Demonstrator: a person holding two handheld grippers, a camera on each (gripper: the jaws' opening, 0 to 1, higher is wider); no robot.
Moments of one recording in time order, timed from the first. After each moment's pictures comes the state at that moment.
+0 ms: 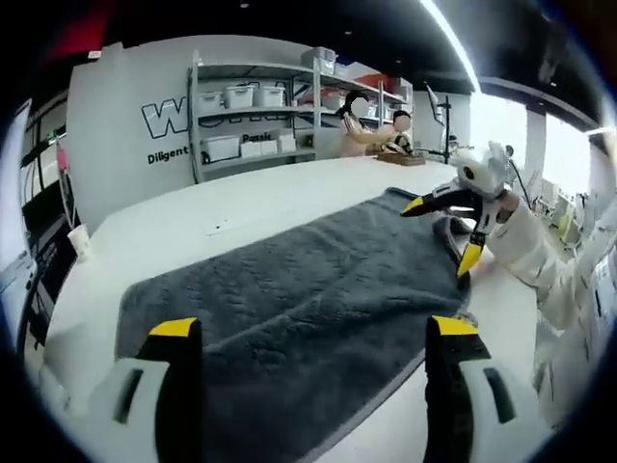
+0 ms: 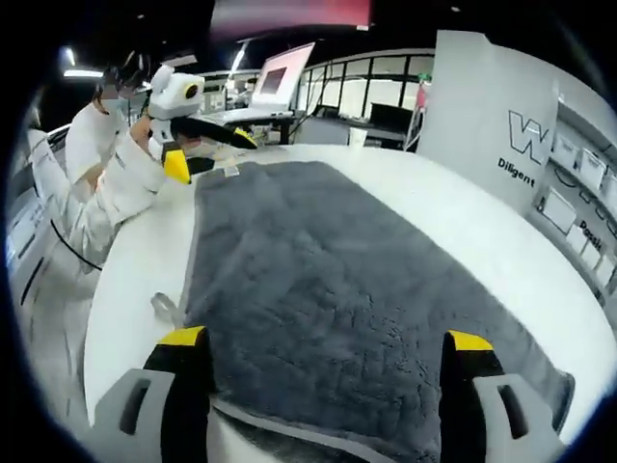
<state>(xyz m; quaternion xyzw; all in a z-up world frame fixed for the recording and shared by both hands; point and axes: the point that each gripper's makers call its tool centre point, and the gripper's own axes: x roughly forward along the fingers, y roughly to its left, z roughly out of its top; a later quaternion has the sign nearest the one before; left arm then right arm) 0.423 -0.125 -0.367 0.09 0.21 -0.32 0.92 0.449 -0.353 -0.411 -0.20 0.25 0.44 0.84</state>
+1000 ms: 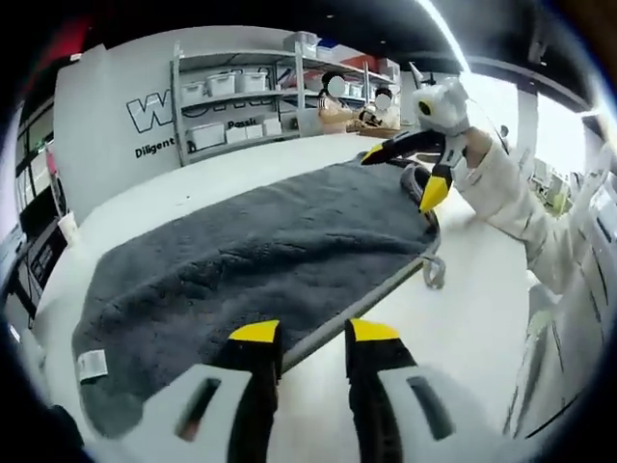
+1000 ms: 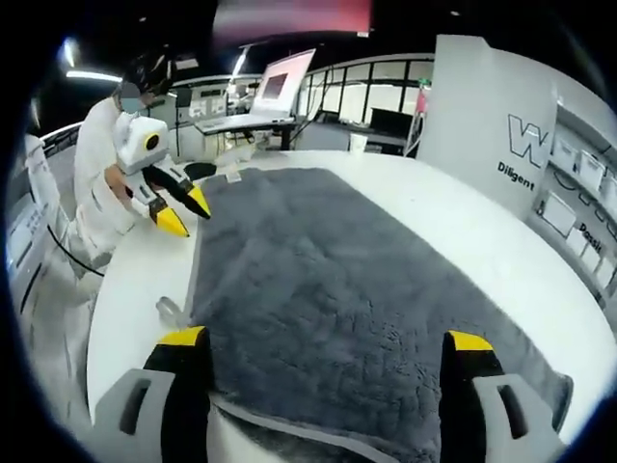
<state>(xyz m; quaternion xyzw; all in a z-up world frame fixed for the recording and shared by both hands) 0.381 -0.147 -0.426 0.12 0.25 -0.34 0.90 0.447 -0.352 -0.404 -0.19 0.24 0.45 0.84</state>
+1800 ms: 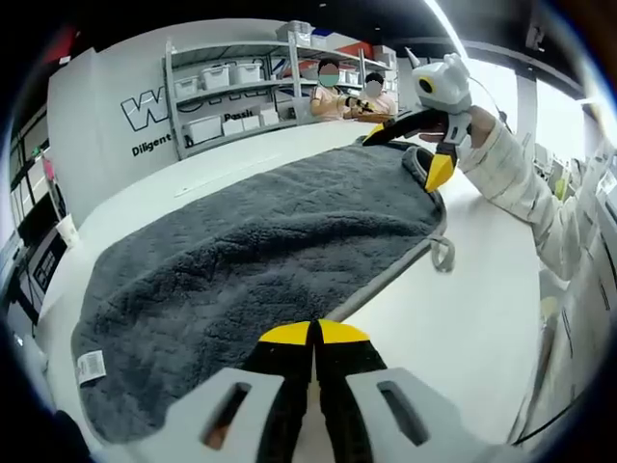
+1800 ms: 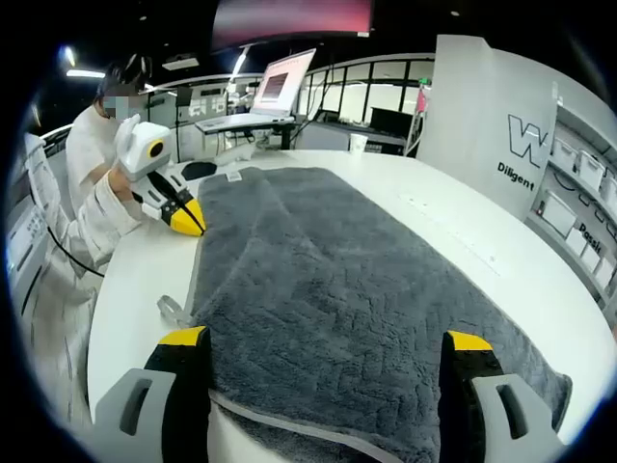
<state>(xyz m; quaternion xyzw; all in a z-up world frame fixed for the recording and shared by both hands) 0.382 -0.148 -0.437 0.14 0.27 -0.33 0.89 0.445 -0.354 -0.405 -0.20 0.24 0.45 0.84</state>
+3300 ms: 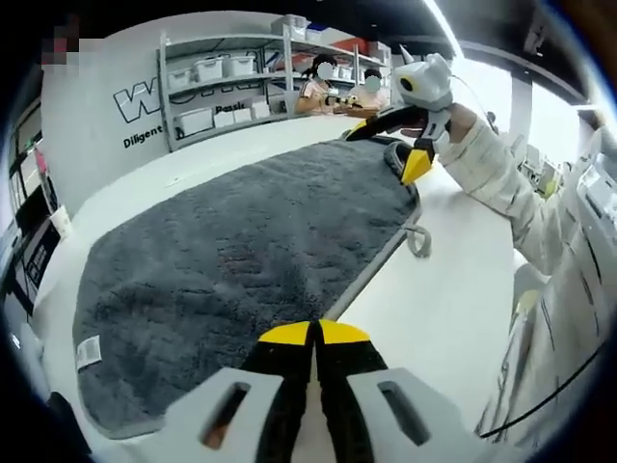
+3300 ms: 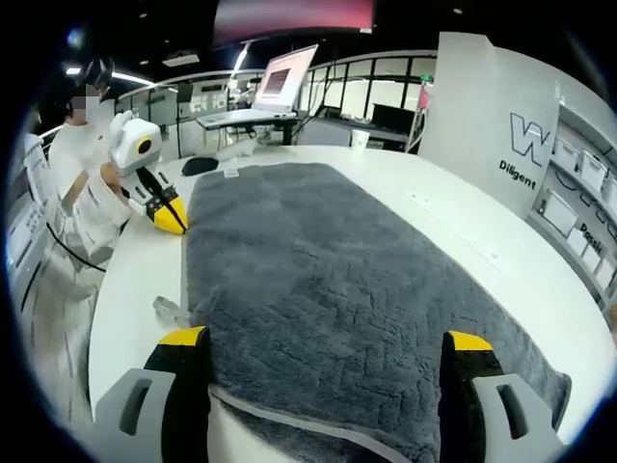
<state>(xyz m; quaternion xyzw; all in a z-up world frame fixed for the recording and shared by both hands) 0.349 -0.143 -0.437 0.13 0.28 -0.35 0.88 0.441 -0.354 -0.407 -0.20 0.25 0.45 0.83</state>
